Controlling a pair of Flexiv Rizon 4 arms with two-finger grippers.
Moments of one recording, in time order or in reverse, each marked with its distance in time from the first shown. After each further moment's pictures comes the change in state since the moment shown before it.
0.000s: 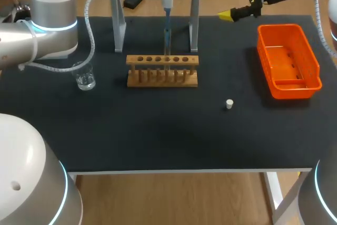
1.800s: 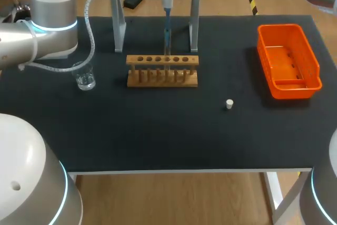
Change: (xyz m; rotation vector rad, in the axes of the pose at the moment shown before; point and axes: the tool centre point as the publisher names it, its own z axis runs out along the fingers) left arm 0.000 0.000 0.000 0.000 0.000 0.000; right arm -0.064 0.132 0.047 -0.021 0.006 0.225
